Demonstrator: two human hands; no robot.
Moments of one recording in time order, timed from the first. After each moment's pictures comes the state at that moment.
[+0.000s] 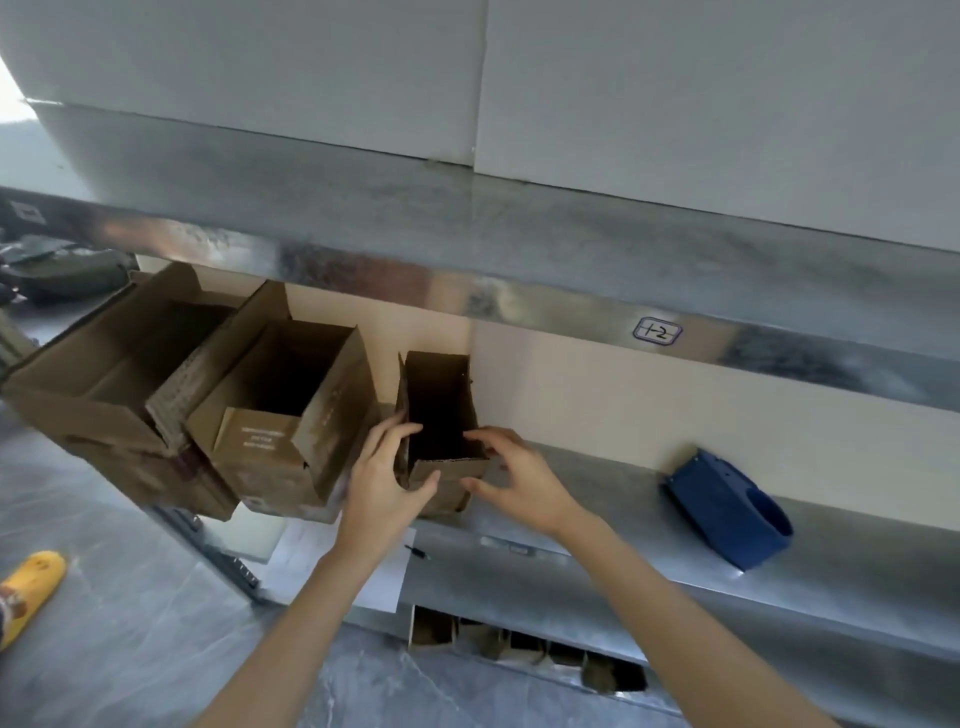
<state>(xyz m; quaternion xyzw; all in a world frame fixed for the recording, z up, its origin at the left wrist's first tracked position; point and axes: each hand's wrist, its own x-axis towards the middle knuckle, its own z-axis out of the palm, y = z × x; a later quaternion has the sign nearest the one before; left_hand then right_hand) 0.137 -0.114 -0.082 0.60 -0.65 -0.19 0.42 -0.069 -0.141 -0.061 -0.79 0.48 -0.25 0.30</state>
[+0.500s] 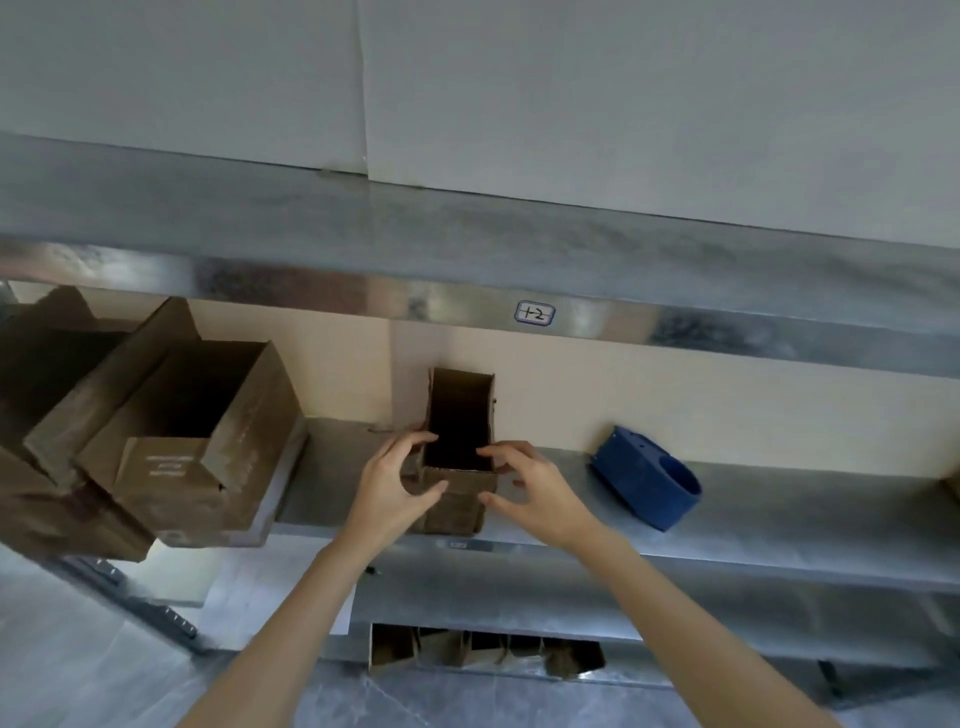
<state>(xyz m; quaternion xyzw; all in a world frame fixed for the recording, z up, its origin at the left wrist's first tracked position) 0.063 -0.119 -0.070 0.51 -0.71 -0.29 0.38 -0.156 -0.094 -0.053 -0.75 0.56 -0.25 0.24</state>
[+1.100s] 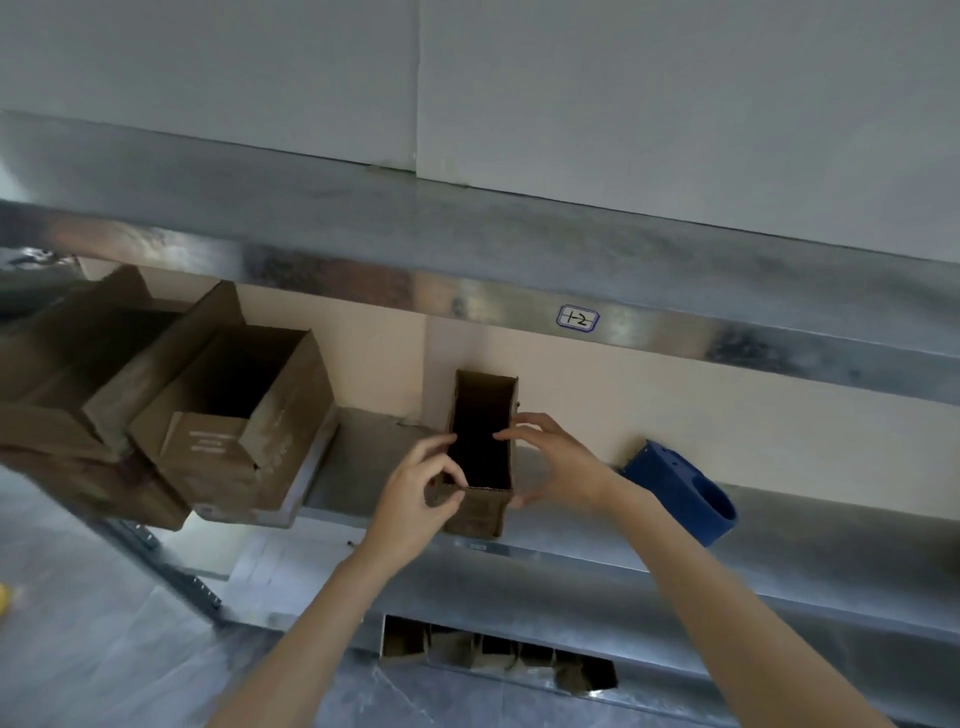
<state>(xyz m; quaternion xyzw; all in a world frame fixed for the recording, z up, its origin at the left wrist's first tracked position) 0.064 -0.100 -0.074 0.49 -0.71 -0.31 0.39 -0.169 -0.141 -0.030 -0.80 0.53 -0.10 0.27</state>
